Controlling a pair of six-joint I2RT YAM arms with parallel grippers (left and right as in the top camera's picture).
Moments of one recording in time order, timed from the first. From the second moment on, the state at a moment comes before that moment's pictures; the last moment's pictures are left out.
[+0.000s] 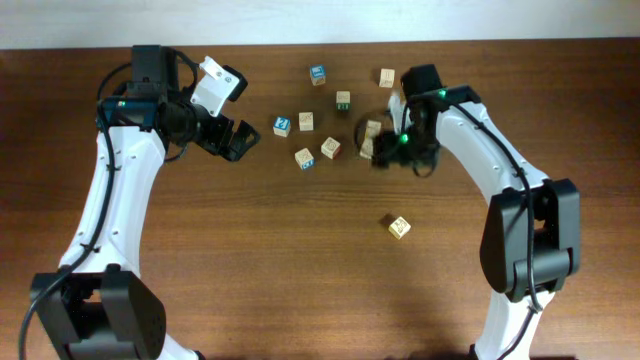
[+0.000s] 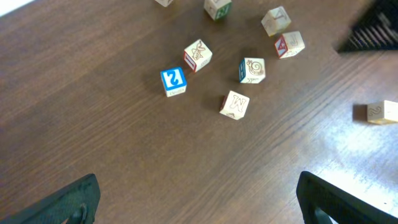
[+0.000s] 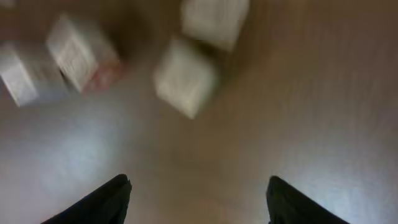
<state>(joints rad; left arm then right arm) -0.01 1.74 1.58 -0.90 0.46 0.51 0.22 2.06 1.64 -0.90 -0.24 0.14</state>
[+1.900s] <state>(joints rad) -0.01 1.74 1.58 -0.89 0.46 0.51 0.32 2.26 1.79 -0.92 0.06 0.41</state>
